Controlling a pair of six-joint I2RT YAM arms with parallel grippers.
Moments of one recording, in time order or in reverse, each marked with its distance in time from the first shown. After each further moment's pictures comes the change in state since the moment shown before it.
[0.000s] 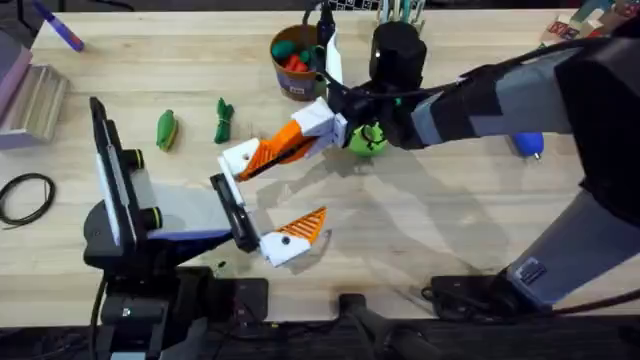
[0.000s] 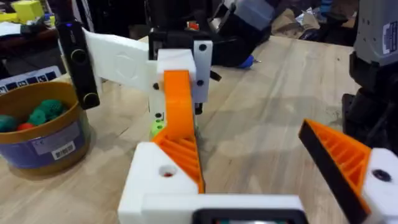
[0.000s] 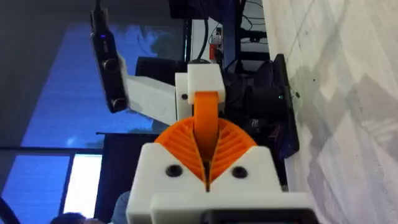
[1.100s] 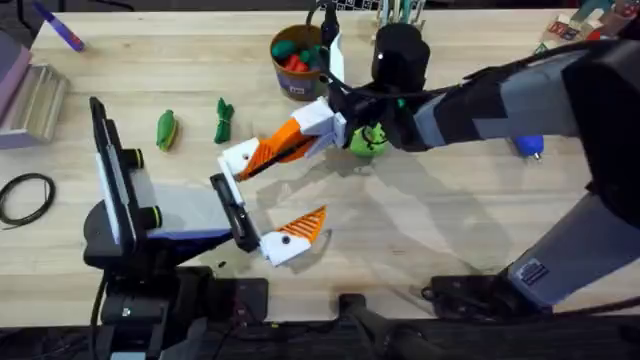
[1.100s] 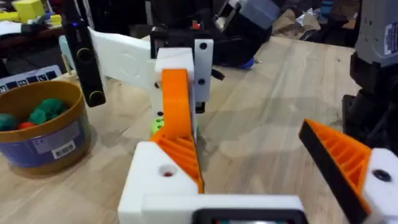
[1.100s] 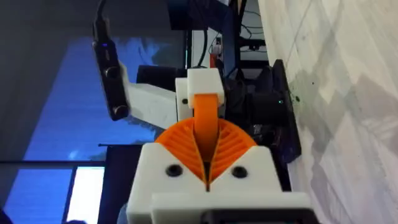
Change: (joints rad) left arm 0.000 0.000 0.000 0.001 -0.004 -0.007; right arm -0.006 -0.017 -0.022 0.007 0.045 0.030
